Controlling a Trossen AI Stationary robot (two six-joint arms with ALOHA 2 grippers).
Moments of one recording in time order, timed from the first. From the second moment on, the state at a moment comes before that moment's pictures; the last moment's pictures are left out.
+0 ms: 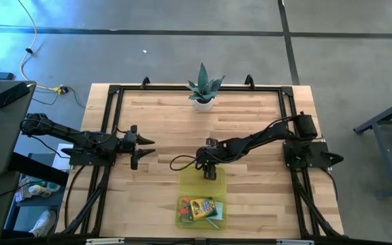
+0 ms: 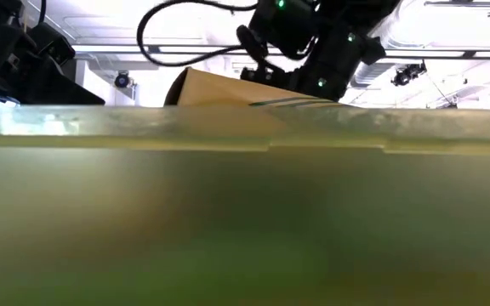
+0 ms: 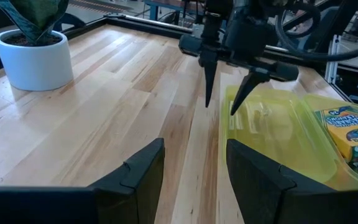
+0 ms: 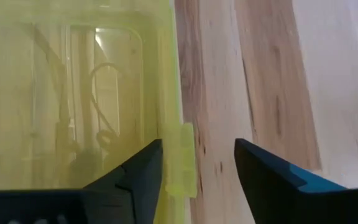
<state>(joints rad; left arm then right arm) -0.14 0.35 0.01 0.06 -0.37 -0.26 0.14 1.93 1.18 -0.28 0.12 0.16</state>
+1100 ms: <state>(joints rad) -0.14 0.35 0.01 0.06 -0.37 -0.26 0.14 1.97 1.18 -0.29 0.14 0.20</state>
